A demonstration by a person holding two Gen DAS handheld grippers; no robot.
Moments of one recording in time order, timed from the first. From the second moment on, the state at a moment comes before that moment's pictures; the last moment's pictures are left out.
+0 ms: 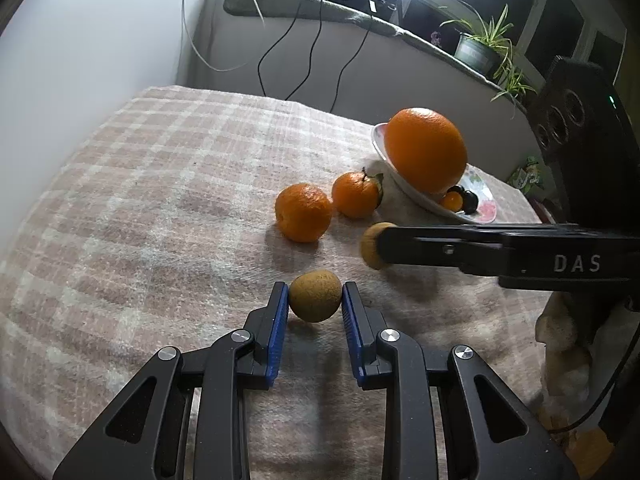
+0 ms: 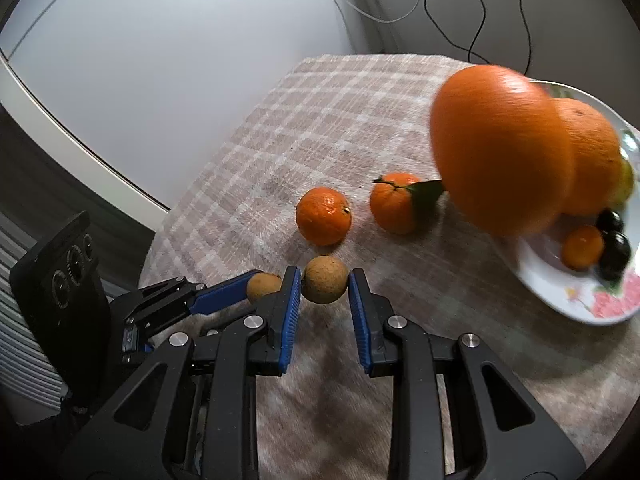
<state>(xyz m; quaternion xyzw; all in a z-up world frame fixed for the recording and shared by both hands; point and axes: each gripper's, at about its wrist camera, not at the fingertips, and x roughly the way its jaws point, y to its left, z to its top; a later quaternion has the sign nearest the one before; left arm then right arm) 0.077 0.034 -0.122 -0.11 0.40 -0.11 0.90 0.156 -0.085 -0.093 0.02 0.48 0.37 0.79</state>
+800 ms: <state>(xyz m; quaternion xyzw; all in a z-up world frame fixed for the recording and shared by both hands) 0.092 -0.039 -0.087 -0.09 0.37 -0.17 0.91 0.160 -0.228 -0.050 0.06 0.43 0.29 0.85</state>
